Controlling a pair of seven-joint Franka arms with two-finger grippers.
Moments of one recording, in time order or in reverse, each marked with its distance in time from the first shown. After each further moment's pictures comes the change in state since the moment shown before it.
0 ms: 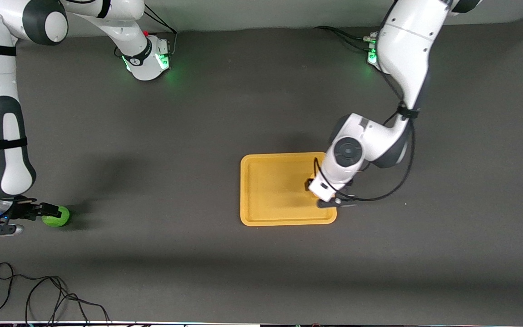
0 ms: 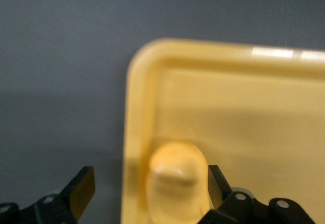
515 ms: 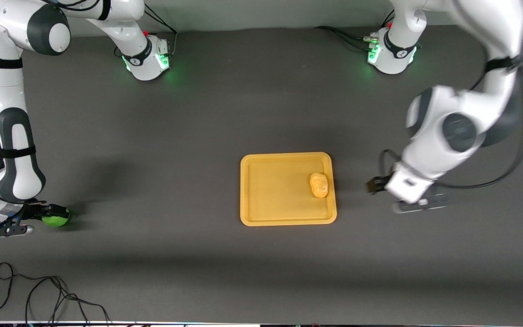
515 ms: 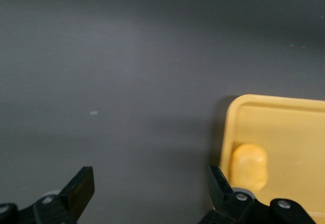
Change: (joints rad) left arm 0.250 -0.325 0.008 -0.016 0.006 -0.292 0.272; right arm -0.010 0.061 0.000 0.001 0.037 0.044 -0.036
